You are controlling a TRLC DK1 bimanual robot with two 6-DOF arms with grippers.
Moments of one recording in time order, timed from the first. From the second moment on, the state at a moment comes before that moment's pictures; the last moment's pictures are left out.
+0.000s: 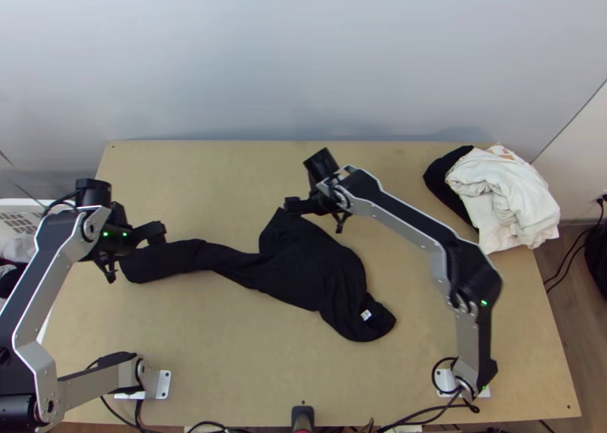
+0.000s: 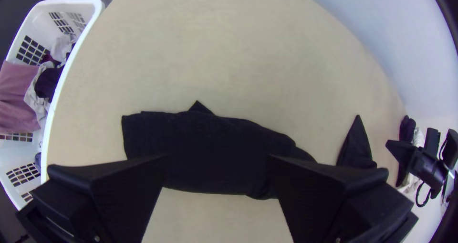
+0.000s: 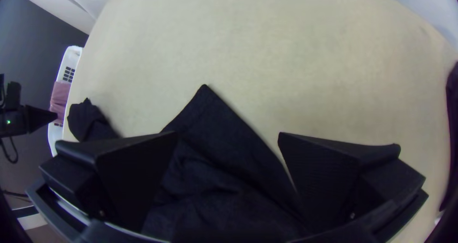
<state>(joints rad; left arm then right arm) 0.16 1.30 1.04 -0.92 0.10 -0.26 0.70 2.08 1.76 -0.68 -0.10 0.48</state>
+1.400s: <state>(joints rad) 0.32 1.42 0.88 -0.66 0.10 -0.19 0.71 2.40 2.15 -0.78 -0.12 0.45</state>
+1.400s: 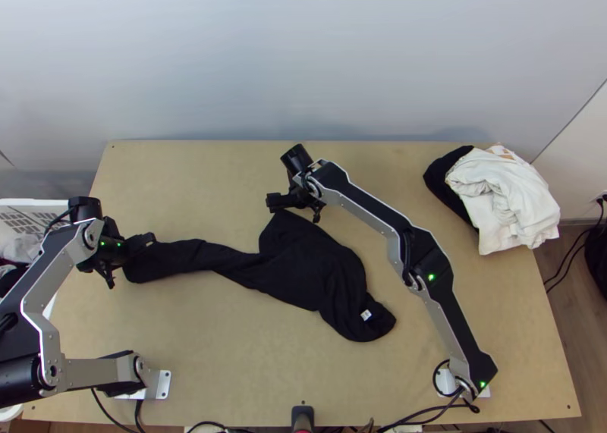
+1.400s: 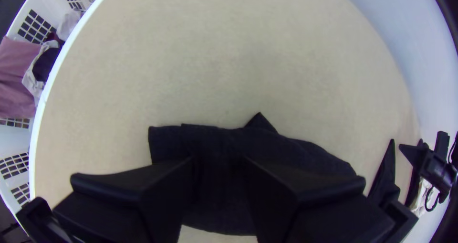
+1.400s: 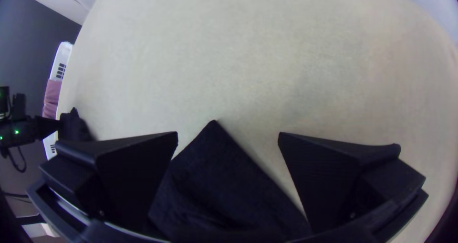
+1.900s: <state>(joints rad) 0.32 1.36 0.87 -0.62 0.10 -0.19 0.72 2.46 2.24 -0.87 -0.12 0.45</state>
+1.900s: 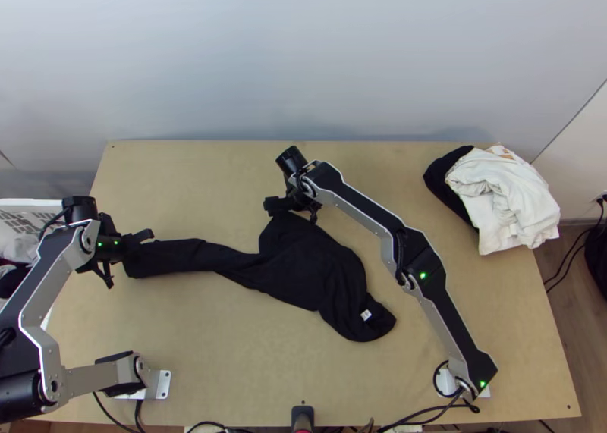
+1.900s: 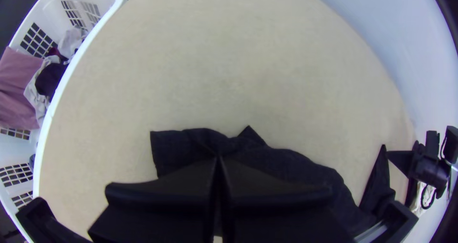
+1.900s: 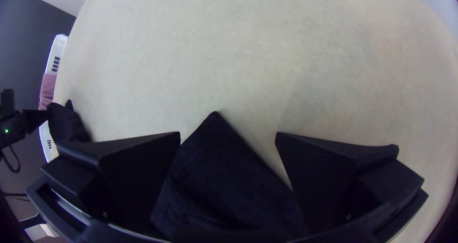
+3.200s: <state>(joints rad) 0.32 1.28 1.53 -0.90 0.13 -0.33 0.59 2.02 2.27 -0.93 0.11 0.37</state>
